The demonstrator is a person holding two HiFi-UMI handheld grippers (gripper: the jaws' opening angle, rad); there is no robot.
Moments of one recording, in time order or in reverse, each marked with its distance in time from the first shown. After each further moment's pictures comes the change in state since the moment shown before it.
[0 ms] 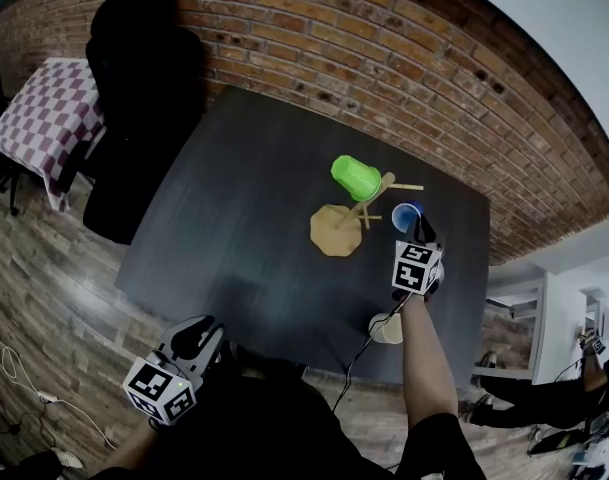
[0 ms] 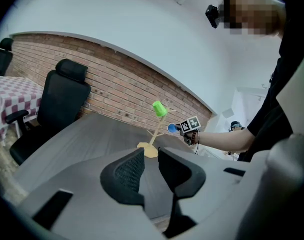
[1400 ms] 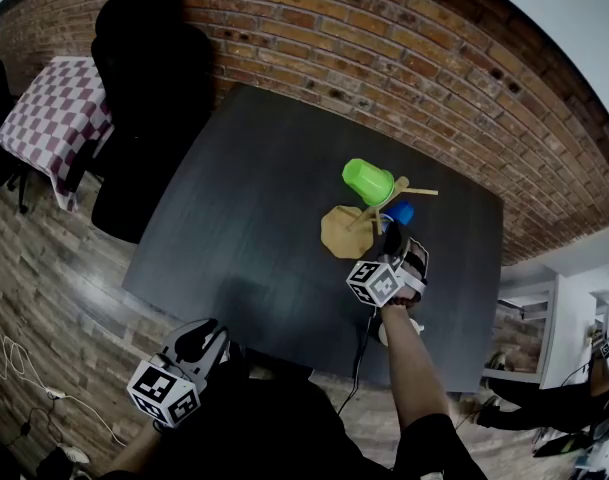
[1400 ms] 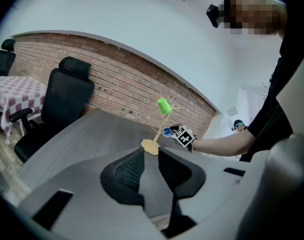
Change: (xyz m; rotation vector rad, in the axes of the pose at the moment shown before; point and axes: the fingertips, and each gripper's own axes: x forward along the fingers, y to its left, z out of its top) left arm 0.008 0.015 -0.002 -0.014 0.034 0.040; right arm 0.015 0.093 -0.009 -0.636 -0.040 -0.094
